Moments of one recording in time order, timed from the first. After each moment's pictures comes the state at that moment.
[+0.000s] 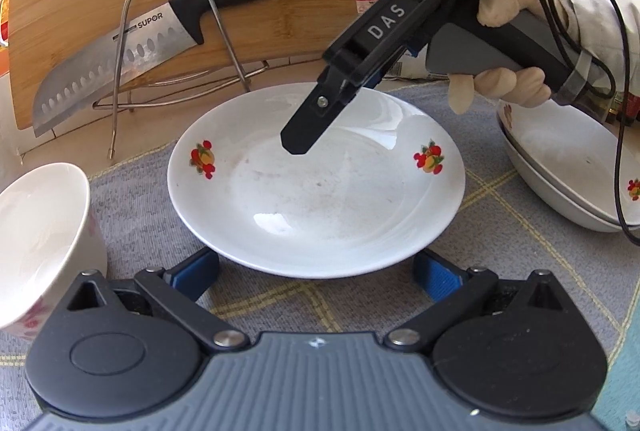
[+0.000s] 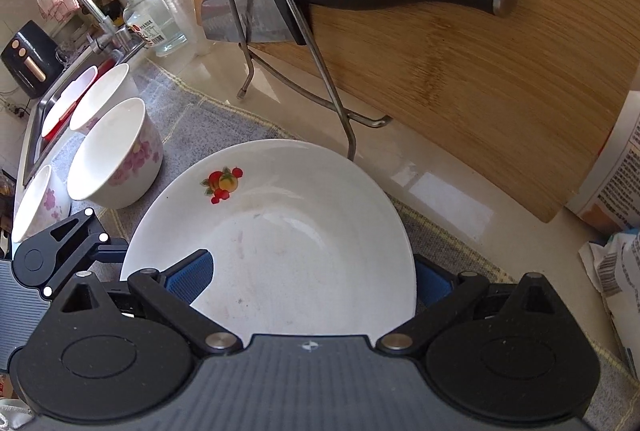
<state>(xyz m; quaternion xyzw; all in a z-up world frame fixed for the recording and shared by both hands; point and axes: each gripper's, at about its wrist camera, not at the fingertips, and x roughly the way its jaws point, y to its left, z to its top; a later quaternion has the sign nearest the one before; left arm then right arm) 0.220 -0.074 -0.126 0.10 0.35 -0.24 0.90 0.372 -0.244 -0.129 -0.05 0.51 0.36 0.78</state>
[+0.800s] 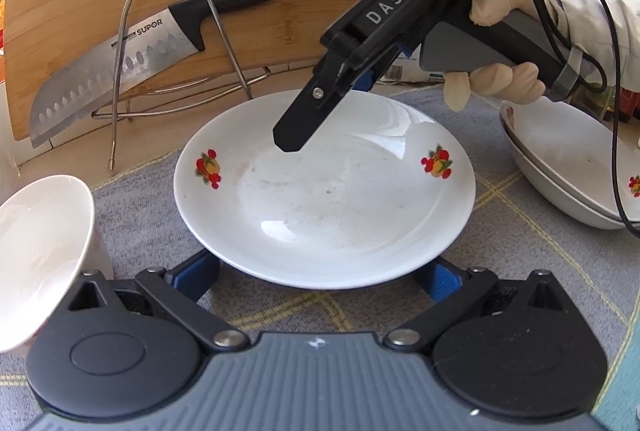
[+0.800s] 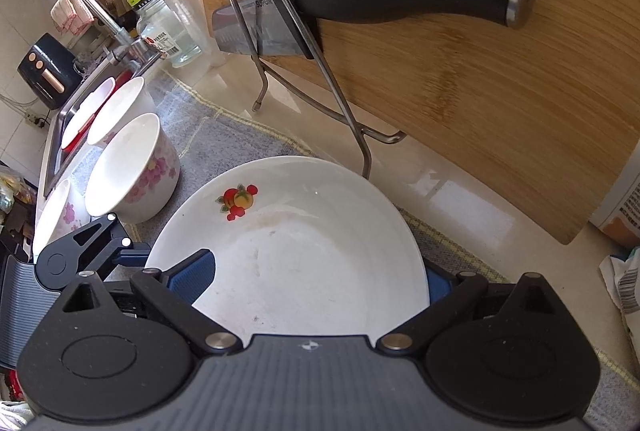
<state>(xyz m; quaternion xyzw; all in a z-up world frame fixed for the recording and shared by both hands) 0.220 -0.069 -0.124 0.11 0.34 -0.25 0.90 0.382 -0.246 -0.128 -0.02 0.51 0.38 0.77</state>
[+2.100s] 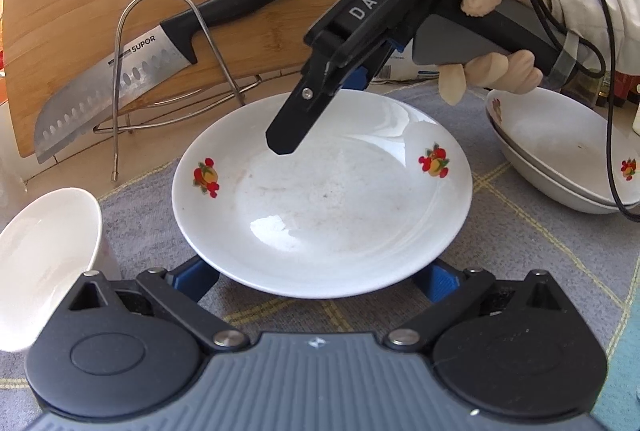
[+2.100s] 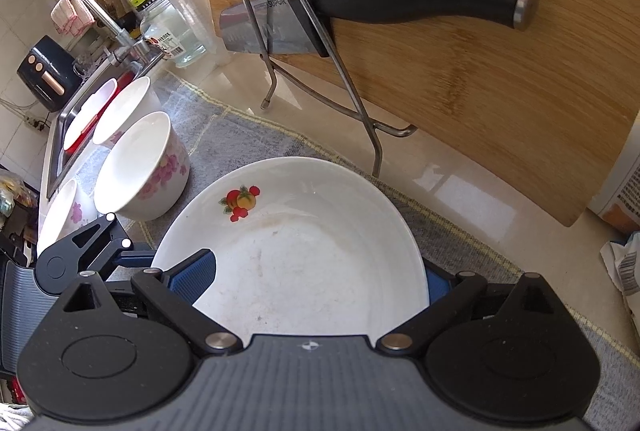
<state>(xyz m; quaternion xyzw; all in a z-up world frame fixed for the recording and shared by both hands) 0.205 -0.070 -0.115 0.14 0.33 -0.25 0.90 0.371 -0.241 -0.122 -0.01 0.51 0.38 0.77</state>
